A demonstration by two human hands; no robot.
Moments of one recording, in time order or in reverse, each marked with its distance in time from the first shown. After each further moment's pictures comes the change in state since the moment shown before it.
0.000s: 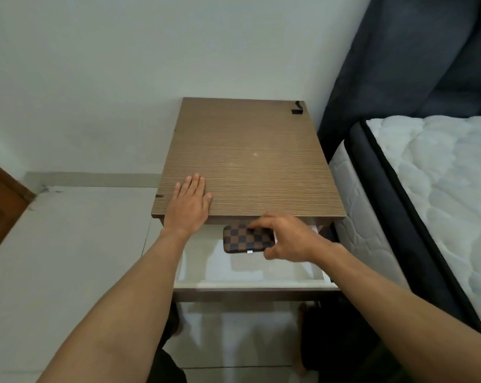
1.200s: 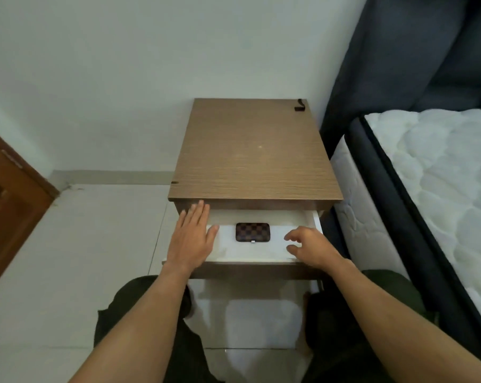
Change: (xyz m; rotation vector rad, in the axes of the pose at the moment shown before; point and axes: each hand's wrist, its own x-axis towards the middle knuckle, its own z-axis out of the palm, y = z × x) left_hand -0.125 0.008 0.001 -0.081 0.042 0.011; right_hand -0.054 0.040 0.060 0.085 0.069 0.356
